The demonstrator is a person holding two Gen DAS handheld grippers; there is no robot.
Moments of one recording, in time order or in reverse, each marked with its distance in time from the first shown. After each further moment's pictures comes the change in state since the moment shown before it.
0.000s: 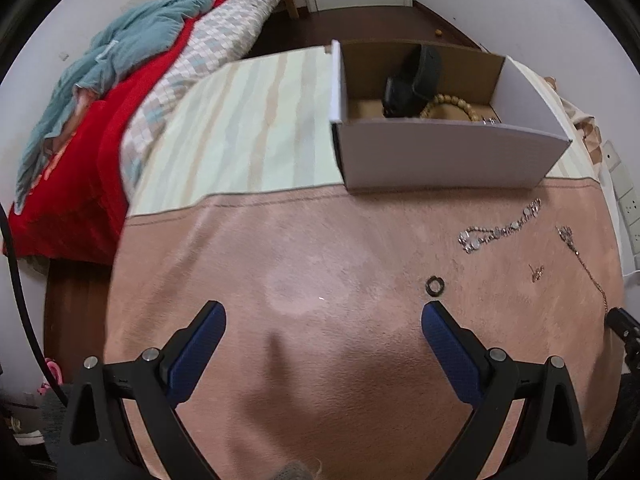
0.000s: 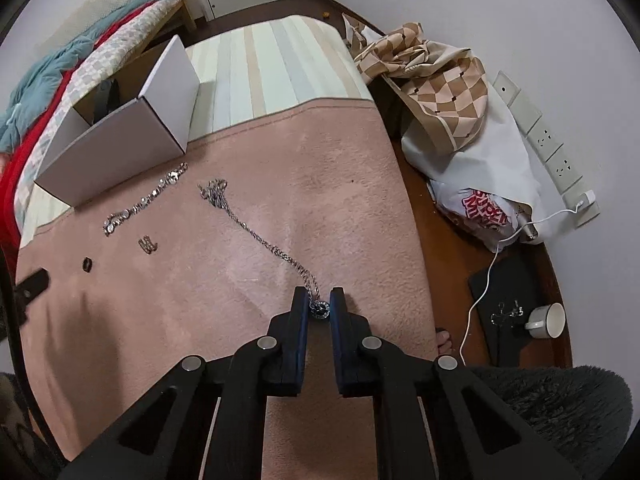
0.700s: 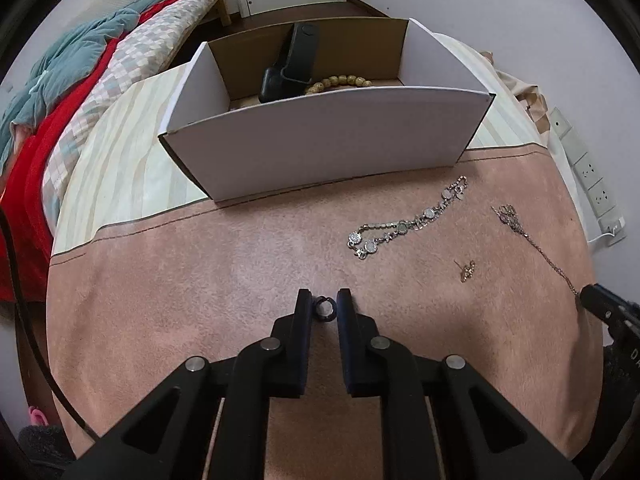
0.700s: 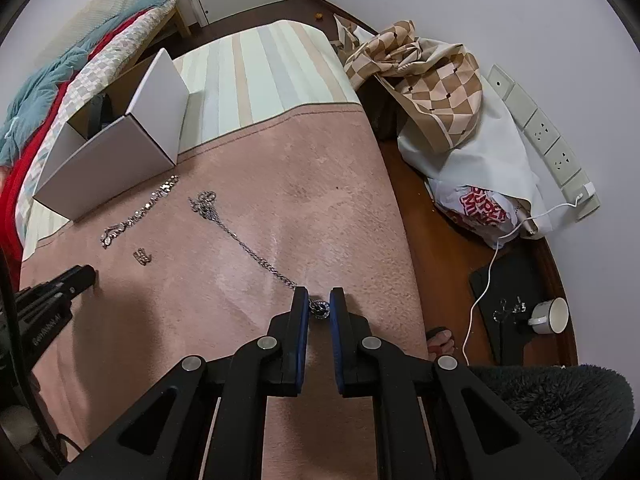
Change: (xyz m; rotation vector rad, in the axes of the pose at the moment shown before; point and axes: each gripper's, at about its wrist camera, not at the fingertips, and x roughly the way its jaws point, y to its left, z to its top) left arm 0.019 -0.059 0.006 0.141 -0.011 -0.159; right arm 0.003 -0.013 0.004 0.029 -0.001 0.016
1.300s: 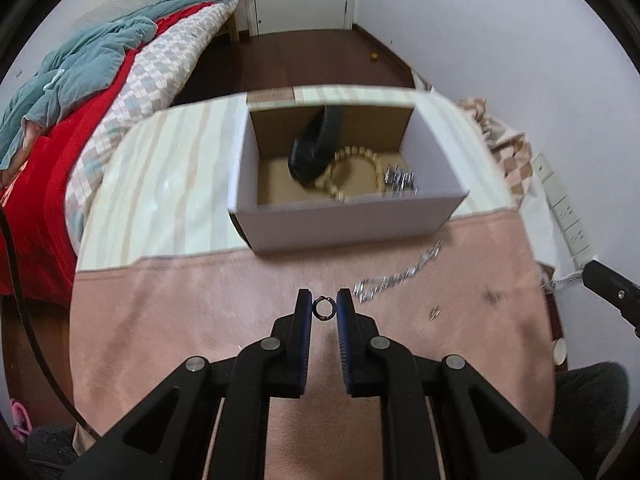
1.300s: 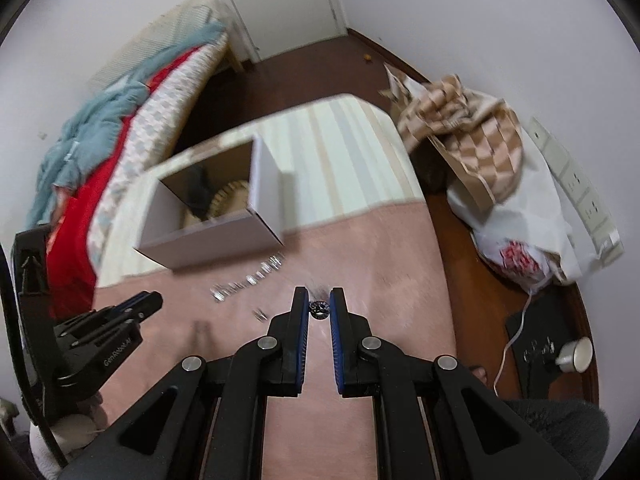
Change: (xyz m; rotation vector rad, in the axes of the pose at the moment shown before) left arm -0.068 0.034 0.027 -0.072 -0.096 -0.076; right arm -0.089 0.035 0.041 -0.045 -0.135 0.198
